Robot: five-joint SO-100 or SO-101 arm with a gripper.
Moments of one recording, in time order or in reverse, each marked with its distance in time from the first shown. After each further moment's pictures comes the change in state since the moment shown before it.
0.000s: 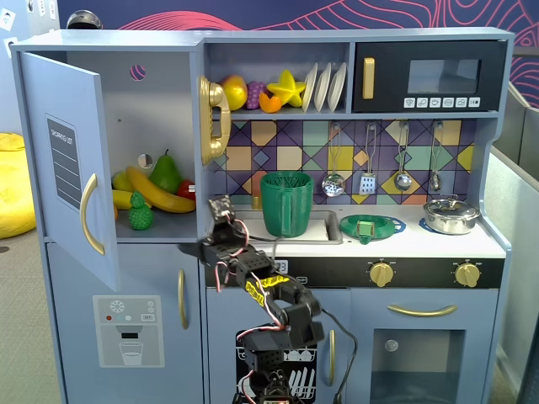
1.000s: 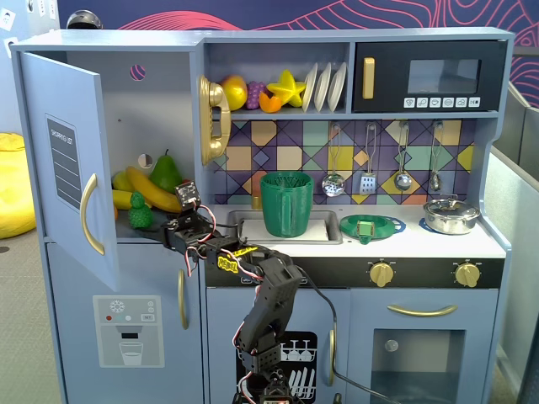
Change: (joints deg) arm -5.9 -34.2 -22.6 -16.0 -0.9
